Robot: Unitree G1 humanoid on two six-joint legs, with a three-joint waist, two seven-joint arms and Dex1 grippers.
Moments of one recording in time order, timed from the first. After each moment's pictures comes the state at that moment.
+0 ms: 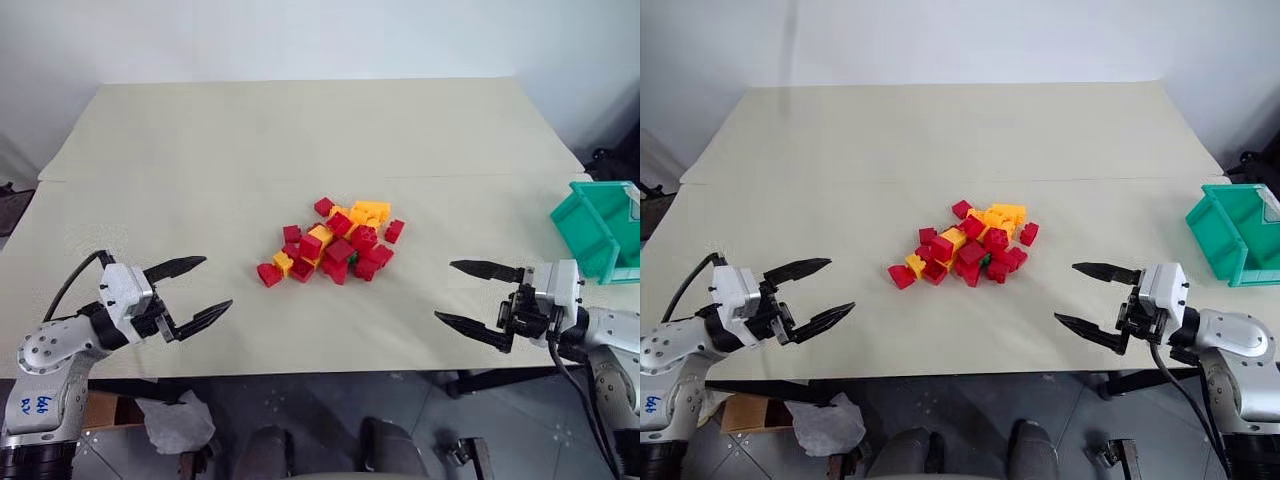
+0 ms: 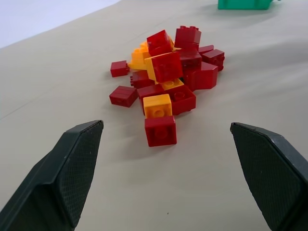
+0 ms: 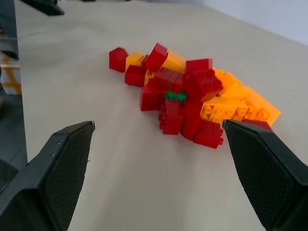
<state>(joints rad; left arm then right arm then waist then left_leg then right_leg) 0.01 0.67 0.33 -0.15 -0.49 0.02 -0.97 -0.05 -0.74 -0.24 -0.09 0.57 -0.01 1.21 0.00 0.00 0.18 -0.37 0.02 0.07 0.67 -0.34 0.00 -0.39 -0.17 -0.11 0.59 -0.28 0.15</state>
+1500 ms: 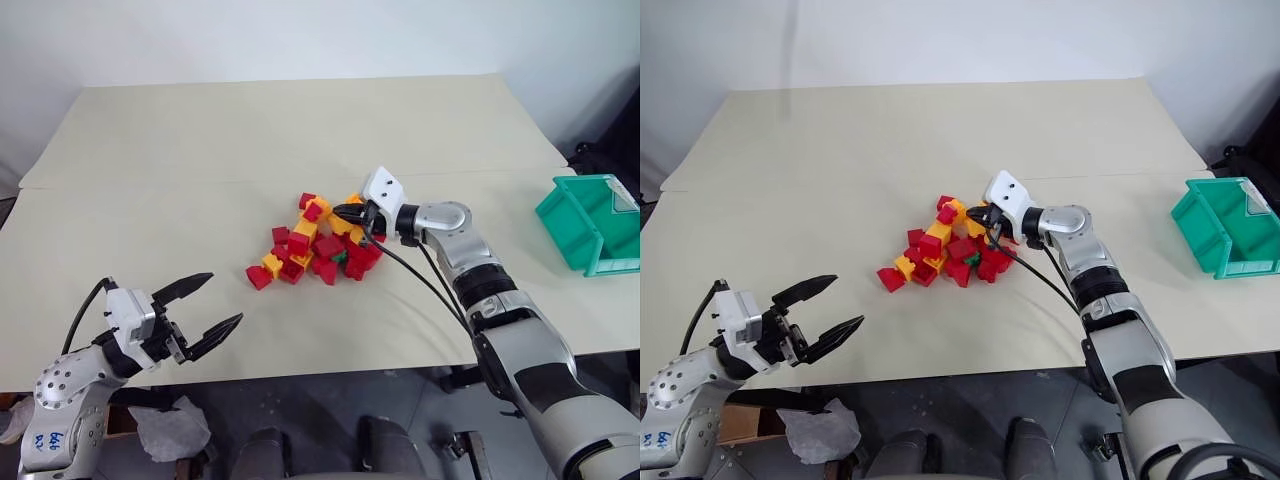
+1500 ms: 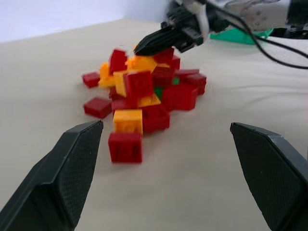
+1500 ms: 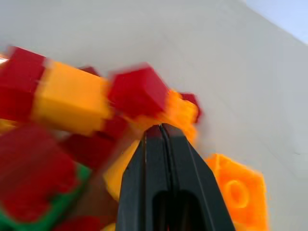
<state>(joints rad) 0.14 0.55 0.31 -0.27 -0.55 0.03 -0.90 -1.05 -0.31 0.19 0.95 0.06 -0.21 0.90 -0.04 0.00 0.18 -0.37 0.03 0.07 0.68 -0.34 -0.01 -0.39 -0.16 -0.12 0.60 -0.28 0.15</state>
